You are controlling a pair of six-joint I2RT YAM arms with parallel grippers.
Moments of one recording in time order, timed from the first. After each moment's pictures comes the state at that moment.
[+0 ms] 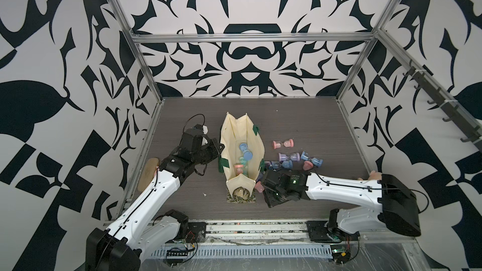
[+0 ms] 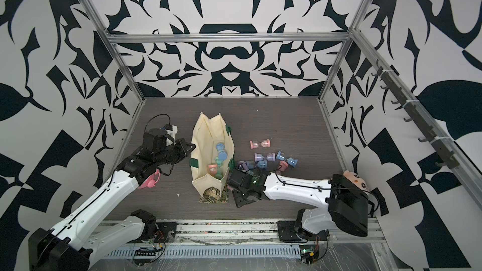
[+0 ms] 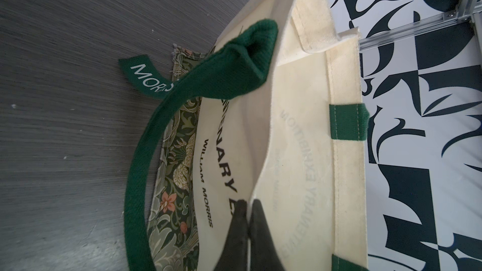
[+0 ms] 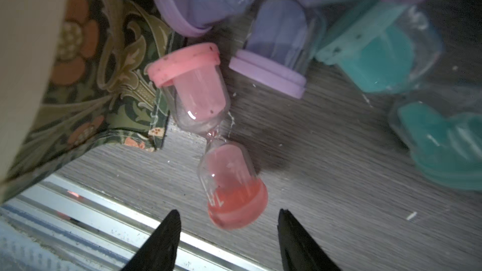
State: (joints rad) left arm -0.44 1.00 0.79 -0.42 0.28 -0.88; right arm 1.14 1.39 0.81 -0.74 0.02 0.81
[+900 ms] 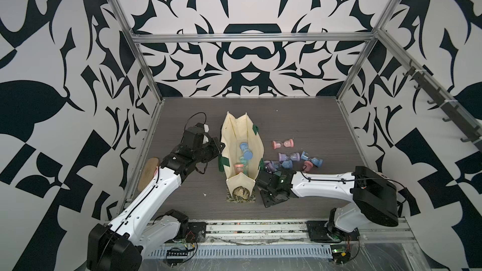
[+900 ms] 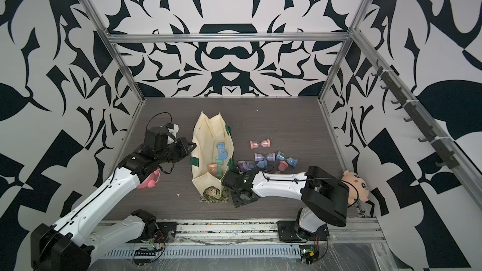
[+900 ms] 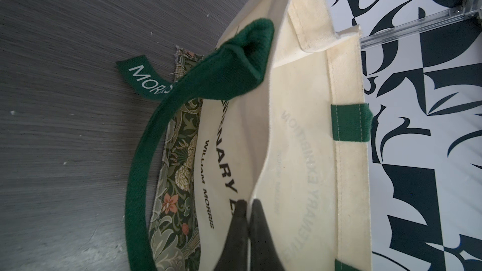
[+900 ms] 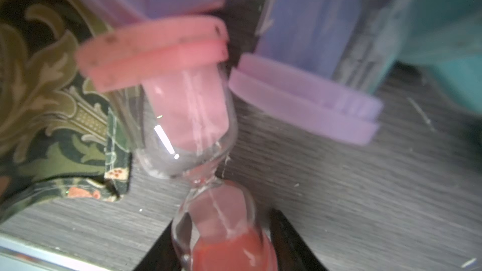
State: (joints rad) left arm -0.44 1.04 0.82 -0.42 0.28 -0.86; right arm 1.12 1.54 0.81 -0.66 0.03 0.84
